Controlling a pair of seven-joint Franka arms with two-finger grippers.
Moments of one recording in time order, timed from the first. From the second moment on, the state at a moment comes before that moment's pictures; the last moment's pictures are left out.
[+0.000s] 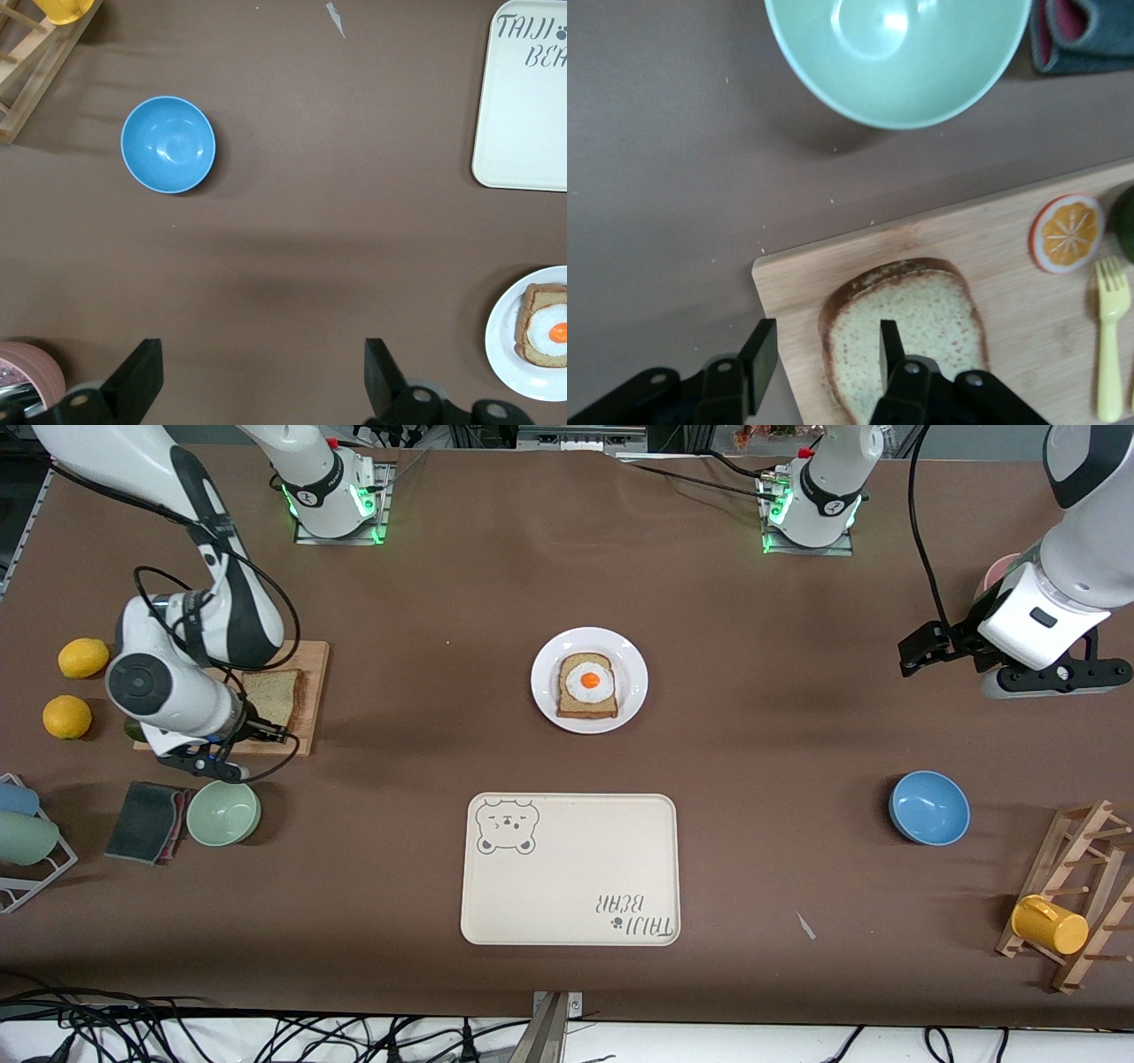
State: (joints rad) left arm 0.22 0.02 -0.32 -1.68 0.03 1.65 -0.19; right arm 0.09 0.37 -0.04 -2.04 -0.19 2.22 0.44
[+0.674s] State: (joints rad) left arm 0.22 0.03 -0.32 -1.68 0.03 1.66 -0.19; right arm 0.14 0.44 -0.04 -2.04 -0.29 2.23 0.62
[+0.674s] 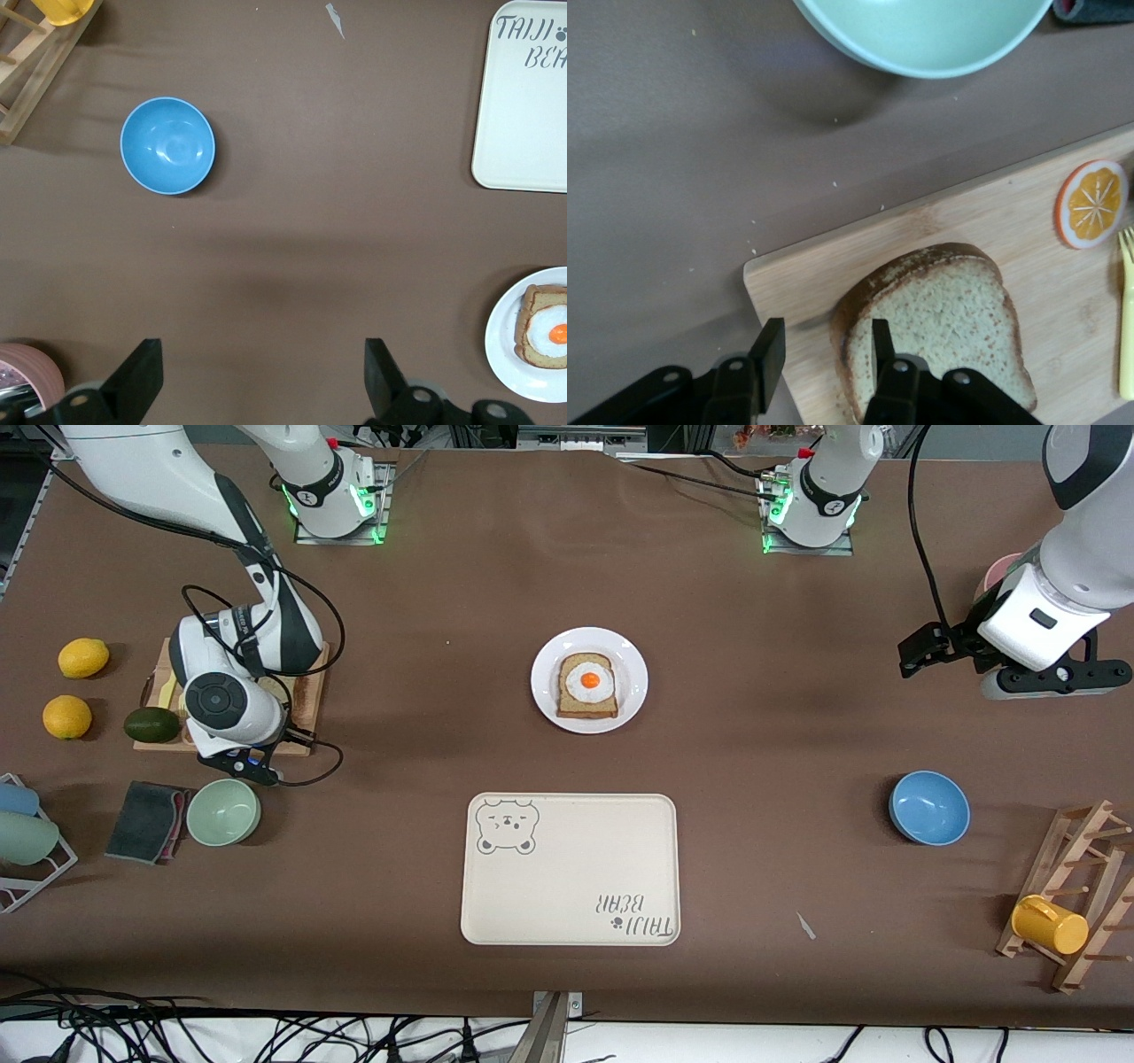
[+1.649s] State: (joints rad) left arm 0.22 0.03 -0.32 -1.68 0.03 1.66 -0.19; right arm 0.14 0.46 -0.05 -2.04 -0.30 2.22 0.62
